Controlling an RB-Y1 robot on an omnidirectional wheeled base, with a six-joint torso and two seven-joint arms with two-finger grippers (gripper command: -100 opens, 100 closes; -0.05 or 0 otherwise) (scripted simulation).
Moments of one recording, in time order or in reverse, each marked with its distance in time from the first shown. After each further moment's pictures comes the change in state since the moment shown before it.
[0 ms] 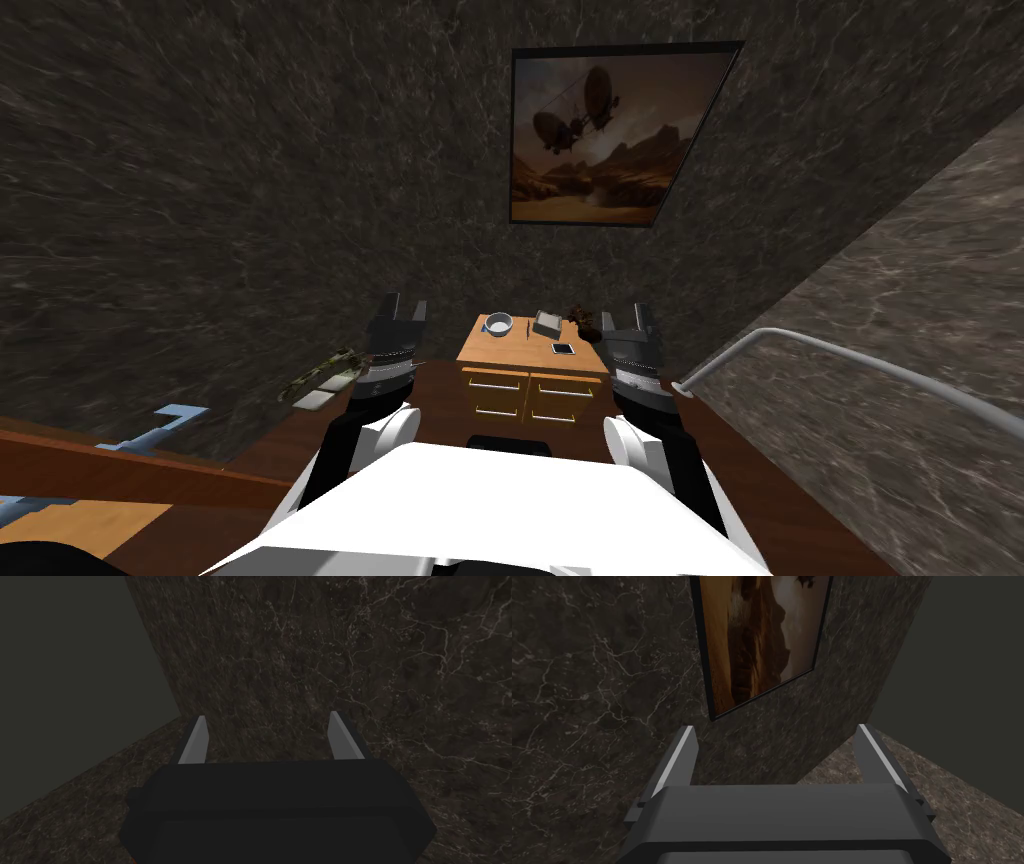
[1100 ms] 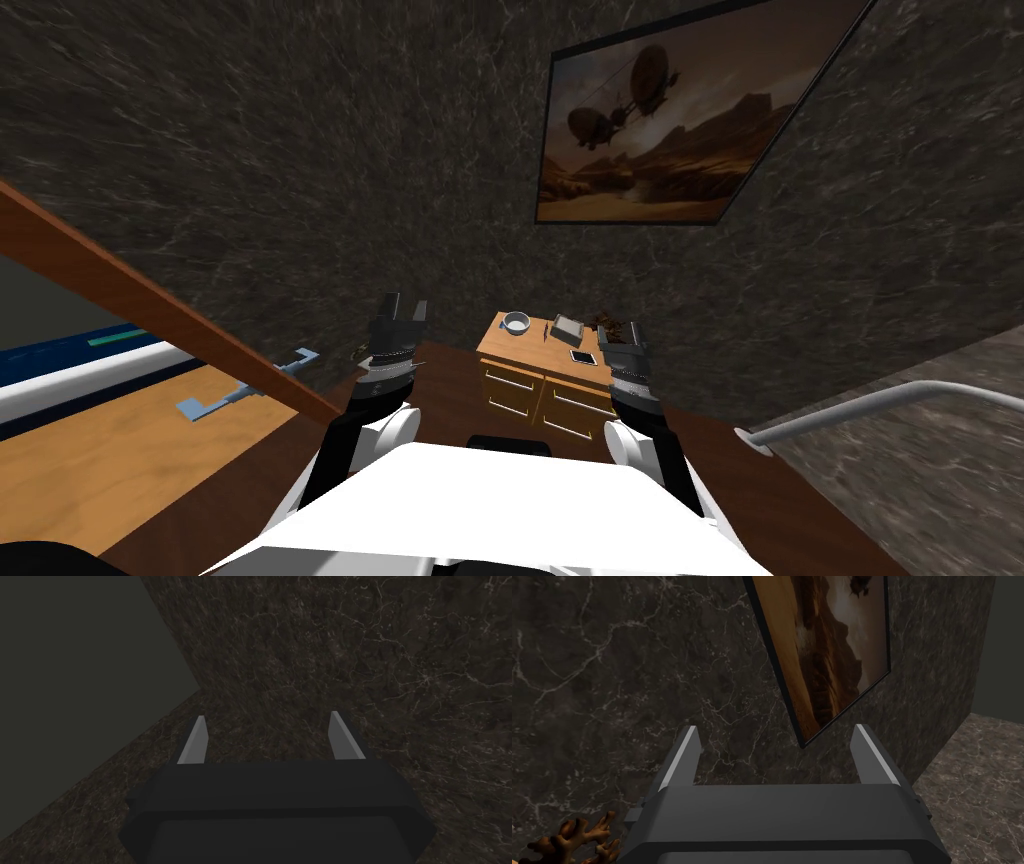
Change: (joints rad) left arm 0.000 0.000 0.000 0.000 0.000 0.000 0.000; right arm -0.048 -0.120 -0.038 0.291 -0.181 -0.171 -0.186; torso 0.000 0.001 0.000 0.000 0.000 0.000
